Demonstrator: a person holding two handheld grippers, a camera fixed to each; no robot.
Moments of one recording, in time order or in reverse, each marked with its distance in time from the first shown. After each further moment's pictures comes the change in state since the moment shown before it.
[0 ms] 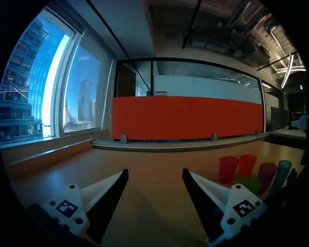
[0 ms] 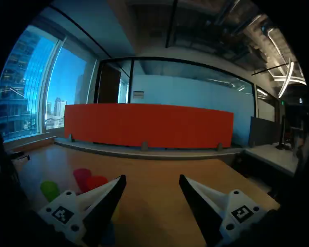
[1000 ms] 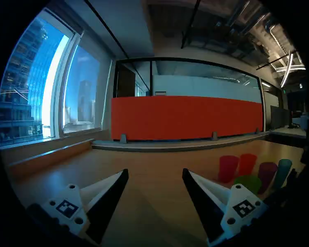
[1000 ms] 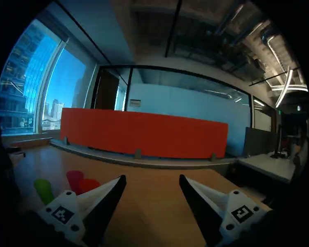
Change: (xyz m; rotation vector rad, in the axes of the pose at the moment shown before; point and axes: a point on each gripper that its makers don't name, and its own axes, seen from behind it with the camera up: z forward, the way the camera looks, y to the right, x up) left arm -0.001 0.001 -0.001 -0.002 -0.002 0.007; right arm 0.011 0.022 -0.002 -0.042 0.091 -0.052
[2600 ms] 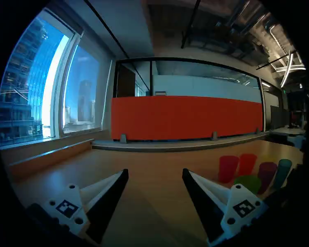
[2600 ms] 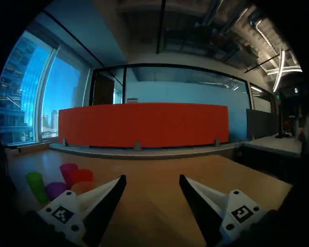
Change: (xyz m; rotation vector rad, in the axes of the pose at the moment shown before) left arm 0.000 0.001 0.000 0.000 0.000 0.000; right arm -0.071 0.008 0.023 0.008 -0.012 0.116
